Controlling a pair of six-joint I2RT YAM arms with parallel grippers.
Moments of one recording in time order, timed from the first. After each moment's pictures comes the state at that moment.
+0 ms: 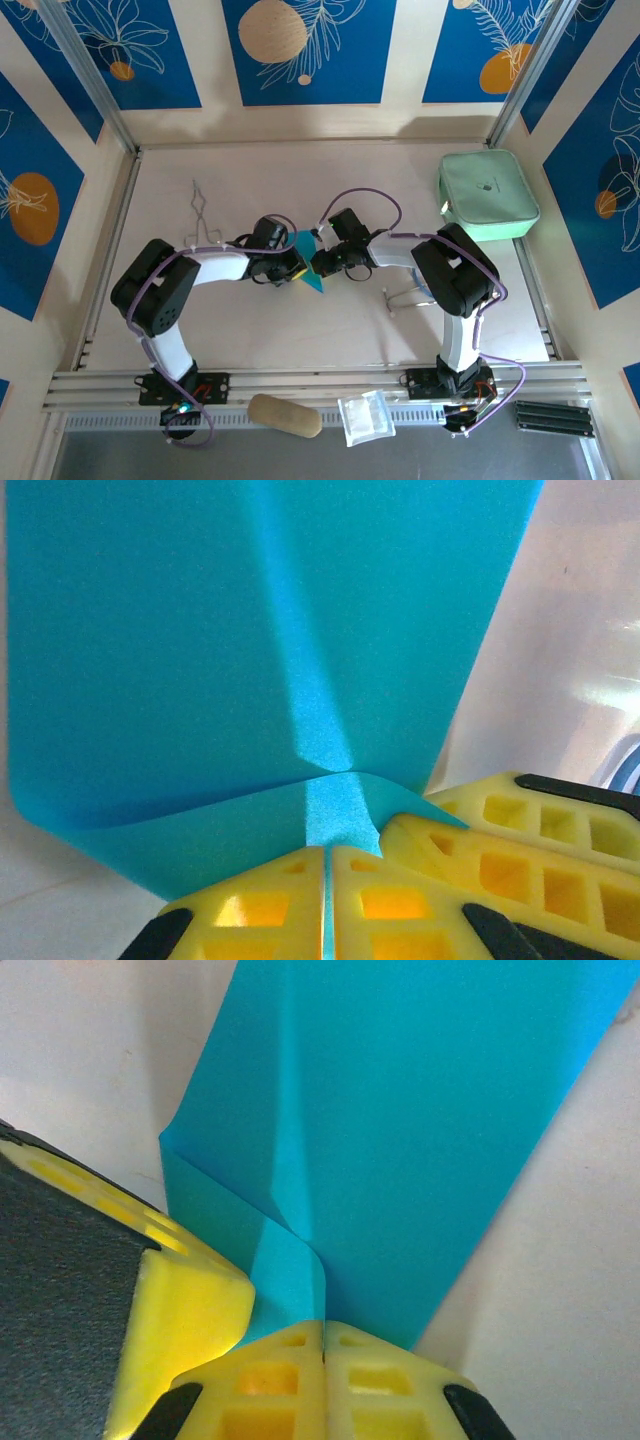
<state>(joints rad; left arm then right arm) -0.59 1.76 0.84 -0.04 0.36 -1.11 0.63 1.89 1.00 -0.10 -0.42 0.23</state>
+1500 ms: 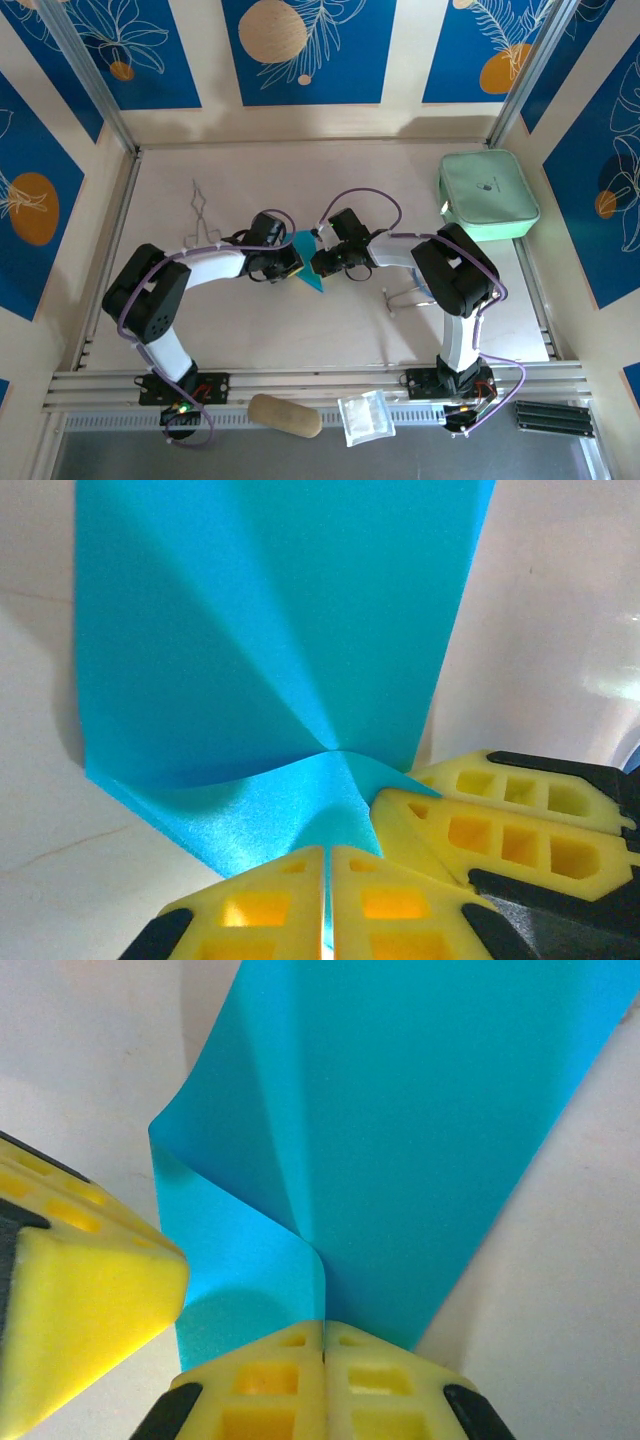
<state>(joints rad) -0.58 1.70 0.87 -0.15 0.33 -1.03 0.63 1.89 1.00 -0.10 -0.42 0.23</state>
